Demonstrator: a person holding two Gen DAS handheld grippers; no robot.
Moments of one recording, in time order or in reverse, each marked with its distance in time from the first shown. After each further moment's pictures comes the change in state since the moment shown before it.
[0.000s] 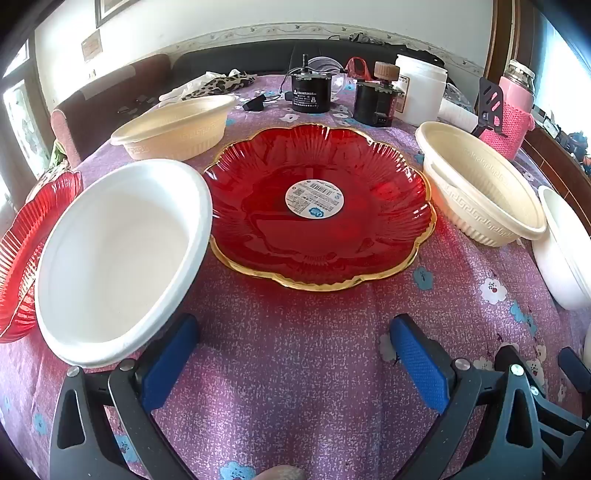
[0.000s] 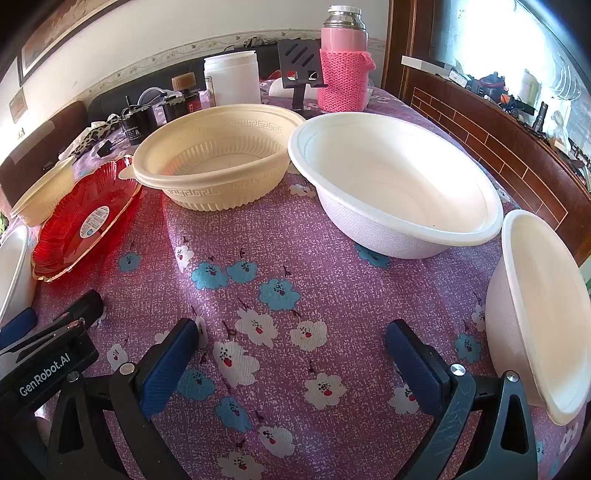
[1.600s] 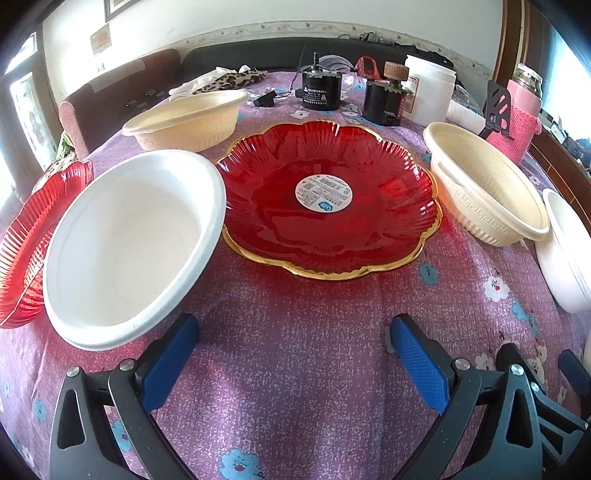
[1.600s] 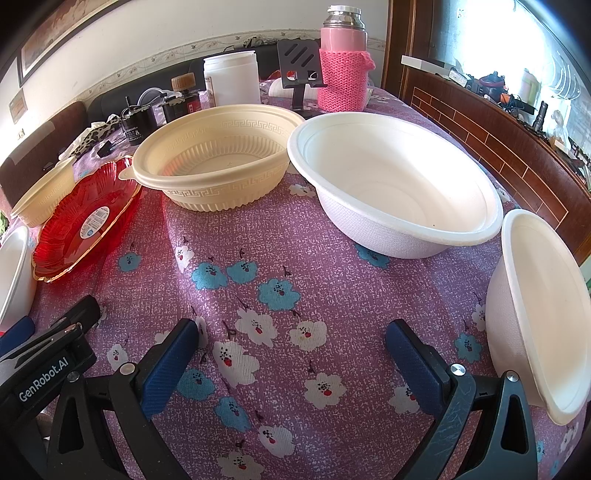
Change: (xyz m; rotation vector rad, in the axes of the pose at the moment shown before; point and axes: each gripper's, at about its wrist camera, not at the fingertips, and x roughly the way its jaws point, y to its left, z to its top) left arm -0.004 0.003 -0.005 -0.025 0.021 0.017; right arm 0.000 0.000 0.000 0.004 -0.002 0.004
